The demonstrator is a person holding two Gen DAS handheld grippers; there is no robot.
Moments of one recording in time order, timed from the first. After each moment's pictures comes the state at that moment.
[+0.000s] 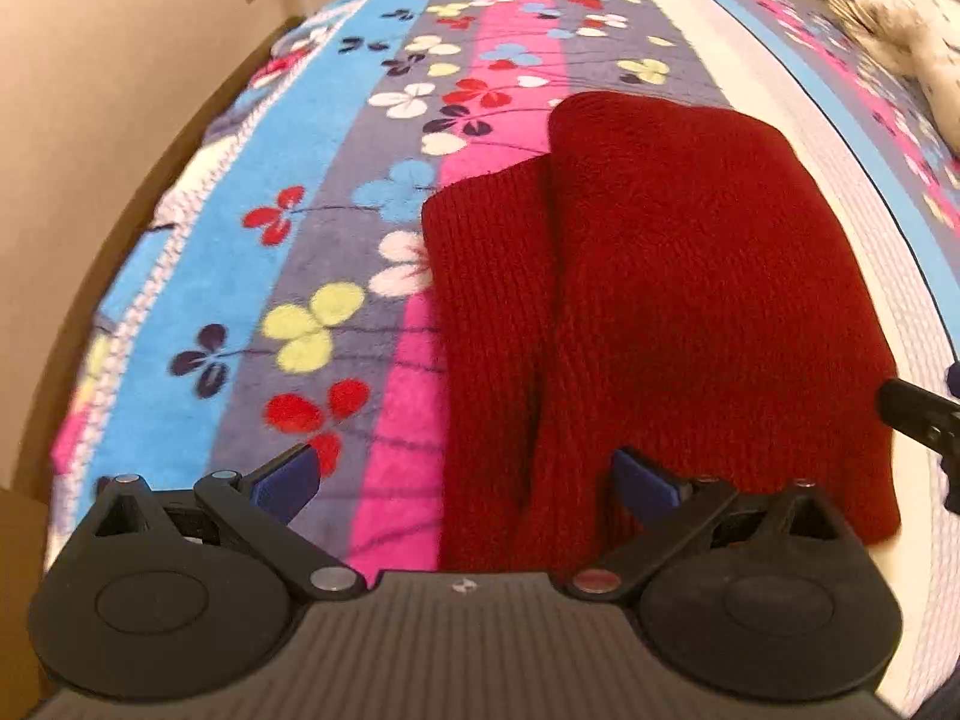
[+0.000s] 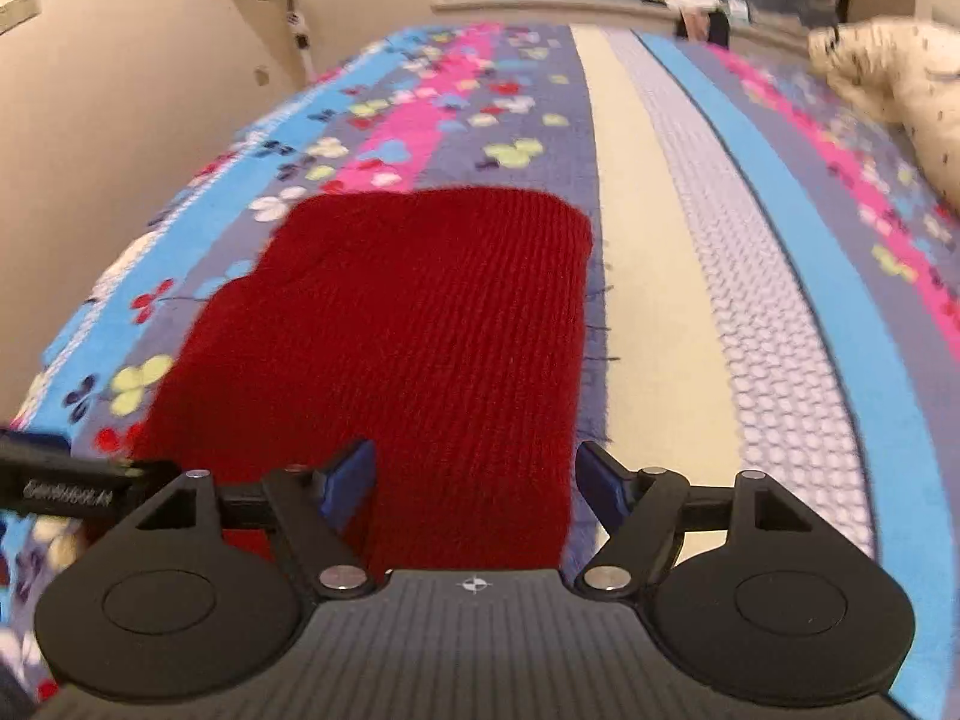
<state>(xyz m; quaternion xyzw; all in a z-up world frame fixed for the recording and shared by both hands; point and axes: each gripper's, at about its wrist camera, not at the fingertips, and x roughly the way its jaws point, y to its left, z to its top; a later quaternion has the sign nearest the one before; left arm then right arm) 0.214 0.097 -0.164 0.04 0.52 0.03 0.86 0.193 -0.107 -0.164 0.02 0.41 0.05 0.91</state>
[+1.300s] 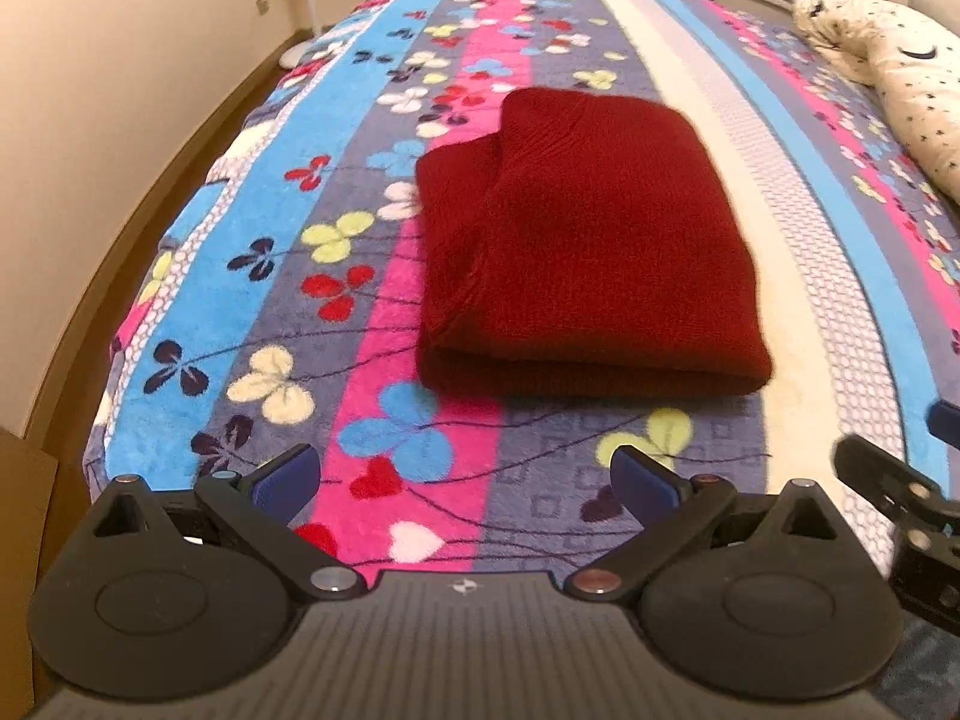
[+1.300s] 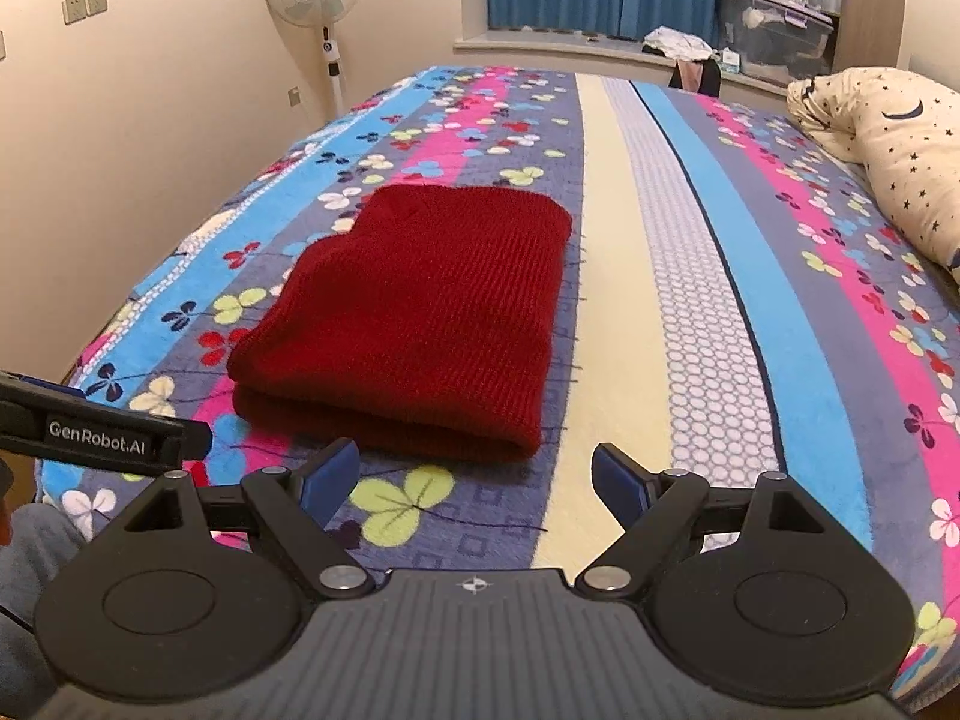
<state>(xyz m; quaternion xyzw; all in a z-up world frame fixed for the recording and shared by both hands) 0.082 0.079 -0.115 0.01 0.51 0.03 0.86 0.022 -0.106 -0.109 0.00 0.39 0.05 0.92</state>
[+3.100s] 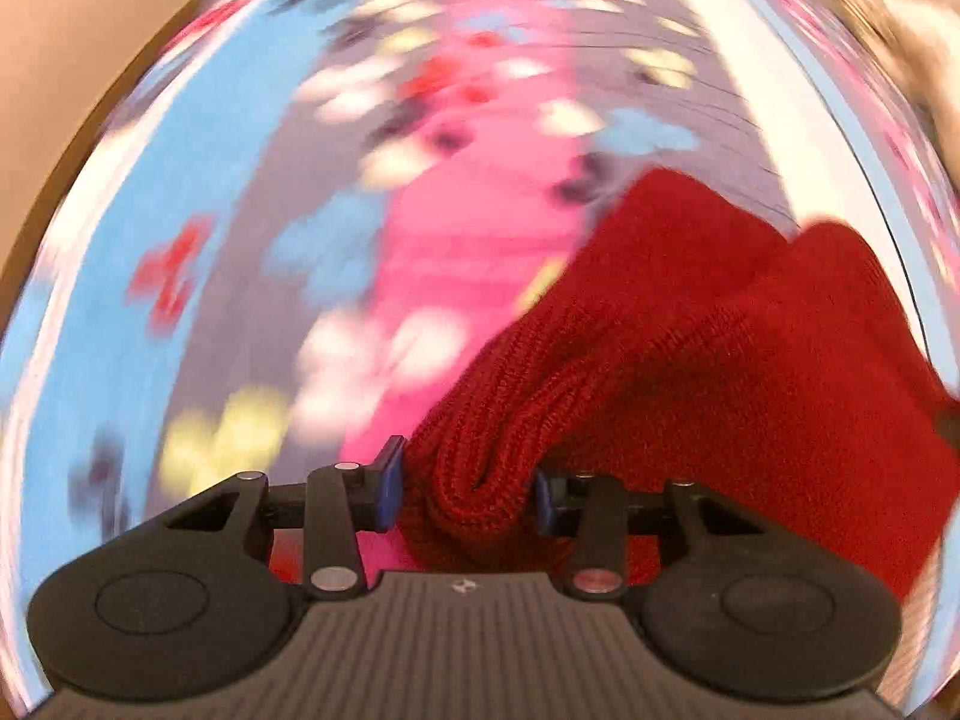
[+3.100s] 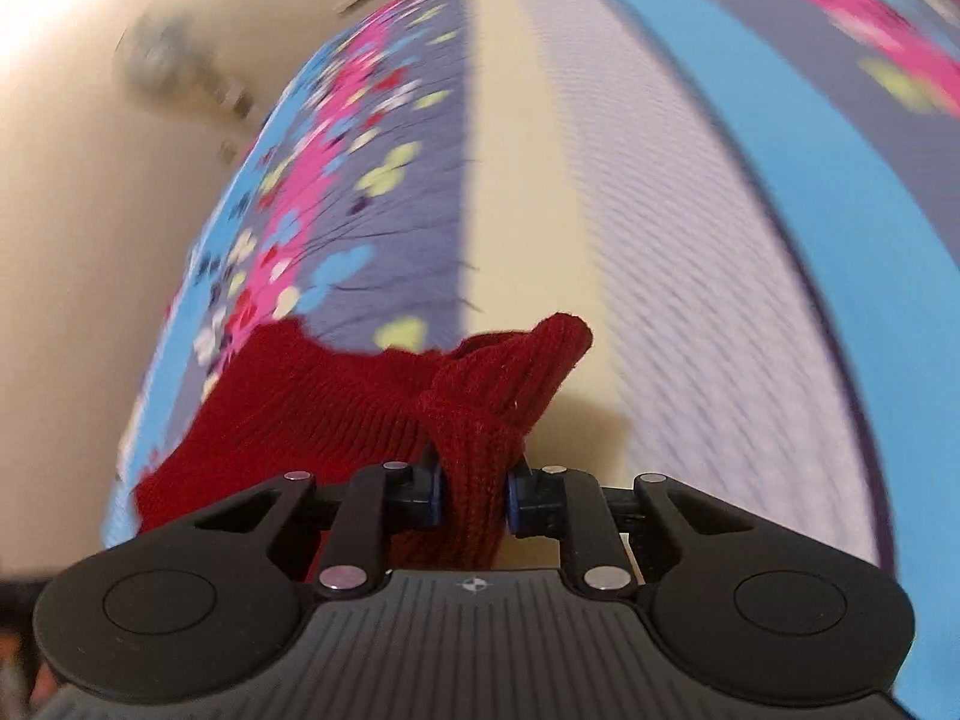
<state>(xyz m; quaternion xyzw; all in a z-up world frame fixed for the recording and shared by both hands) 0.376 0.101 -0.195 0.01 0.58 -0.04 0.82 0.294 -0.299 -0.215 0.29 0.46 0.07 0.84</state>
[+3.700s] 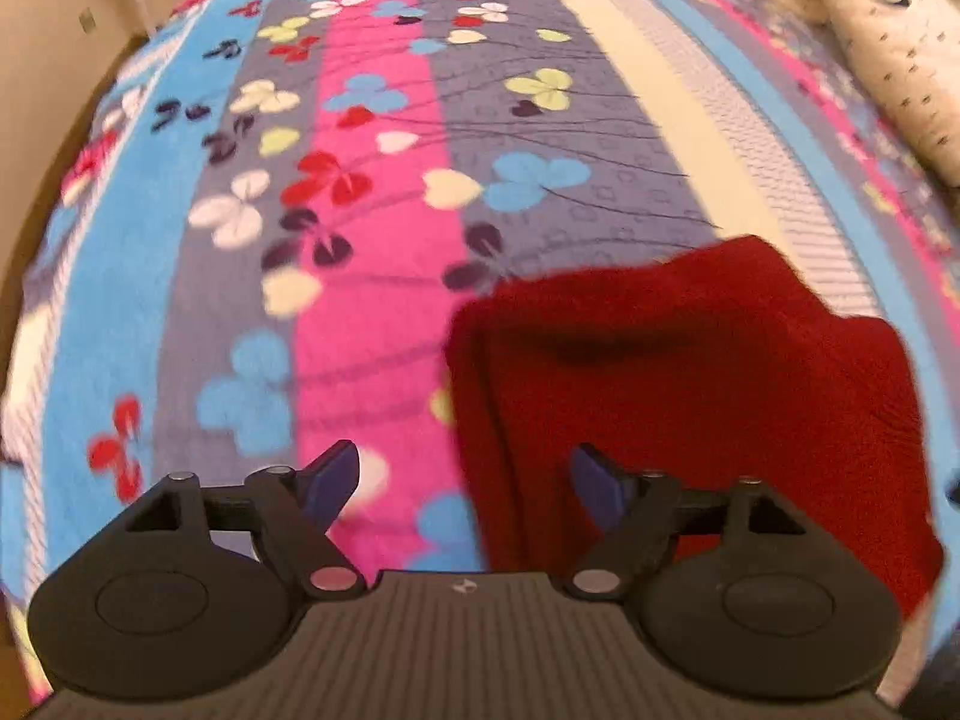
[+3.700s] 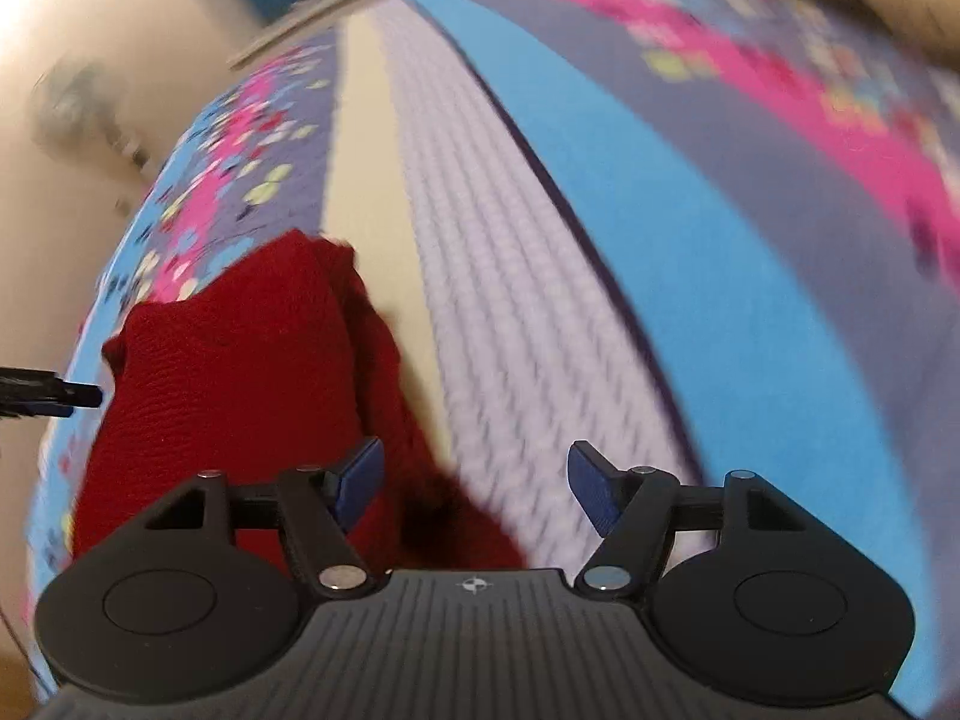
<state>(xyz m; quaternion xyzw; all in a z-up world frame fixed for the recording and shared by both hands) 0.389 0.075 -0.168 0.04 0.55 -0.12 0.82 0.179 -0.303 -0.201 0.21 0.43 -0.04 0.87</state>
